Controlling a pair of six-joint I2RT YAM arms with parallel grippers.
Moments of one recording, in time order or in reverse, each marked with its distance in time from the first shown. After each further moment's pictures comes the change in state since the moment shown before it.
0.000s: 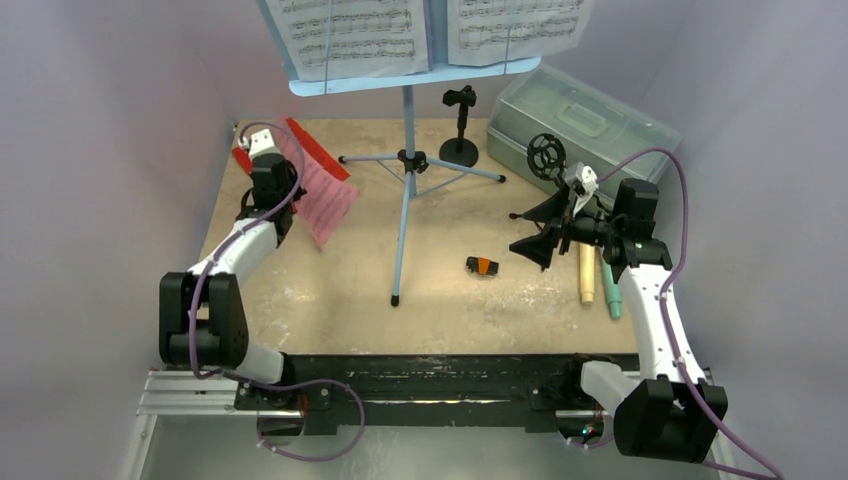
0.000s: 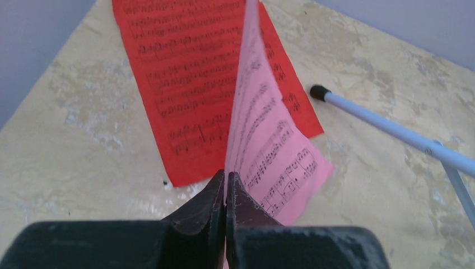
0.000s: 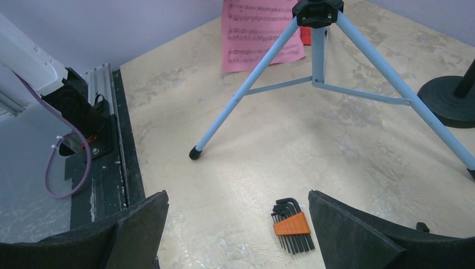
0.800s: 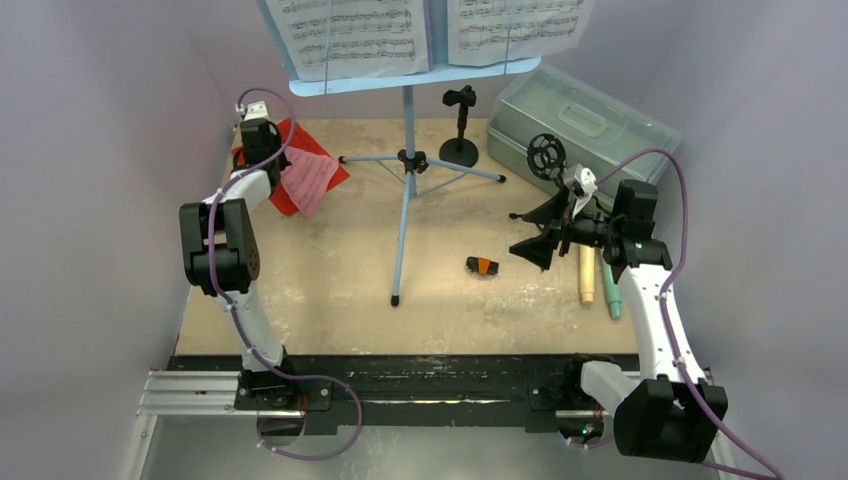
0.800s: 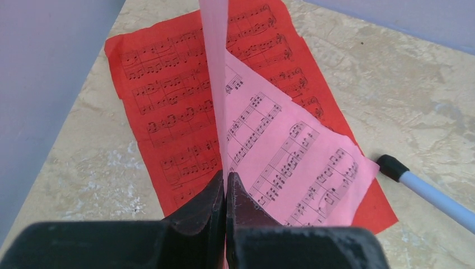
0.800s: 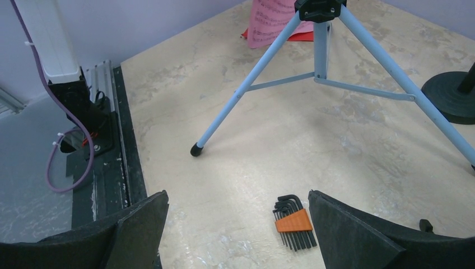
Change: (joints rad) left arm 0.152 0.511 0.475 -0.010 0.116 0.177; right arm 0.000 0.000 0.000 -0.031 0.000 -0.027
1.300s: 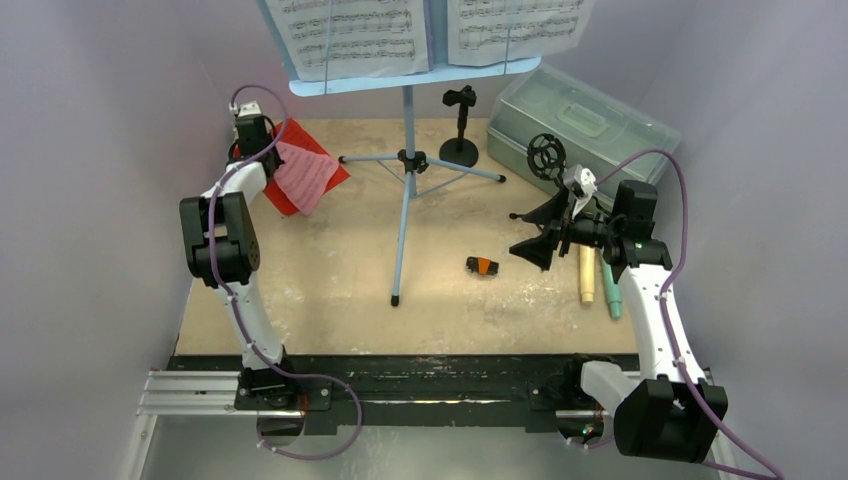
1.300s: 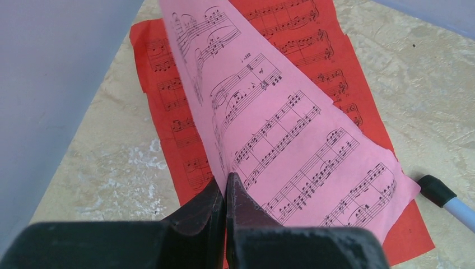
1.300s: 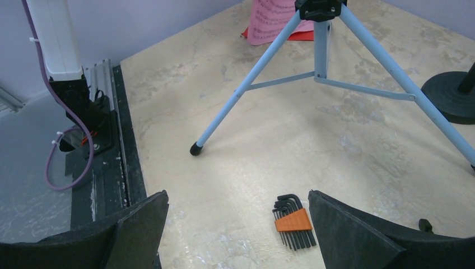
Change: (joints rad) left arm 0.033 0.105 0.152 -0.135 -0.043 -0.020; right arm 0.000 0.000 0.000 -0.009 0.000 -0.011
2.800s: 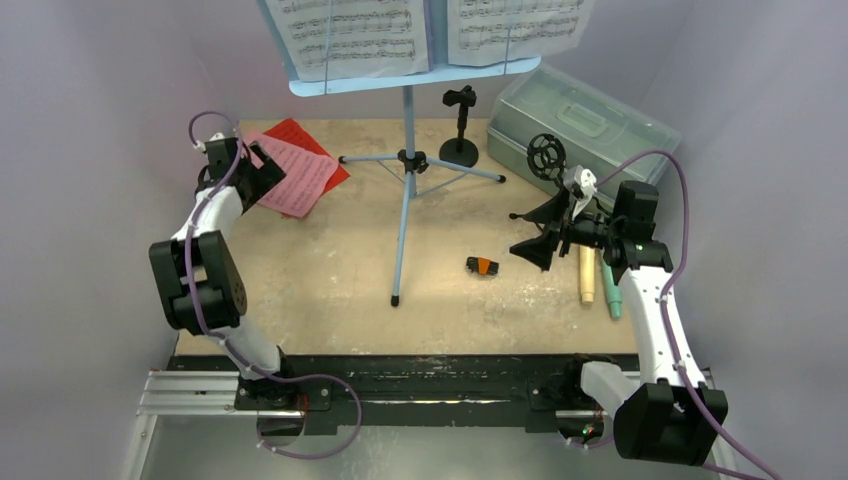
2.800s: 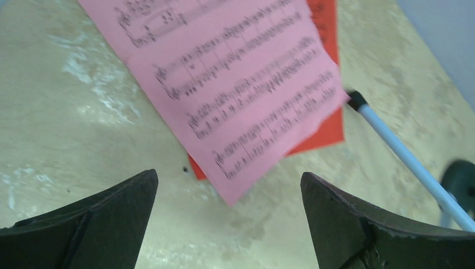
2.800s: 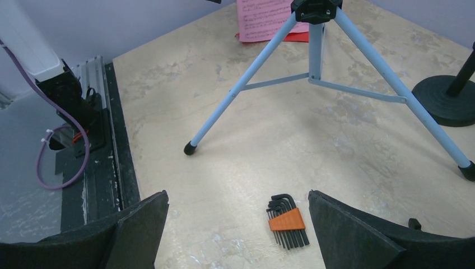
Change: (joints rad) left arm 0.097 -0.311 -0.267 -0.217 0.214 -0.354; right arm 0.001 -0.013 0.000 0.000 0.017 -0.016
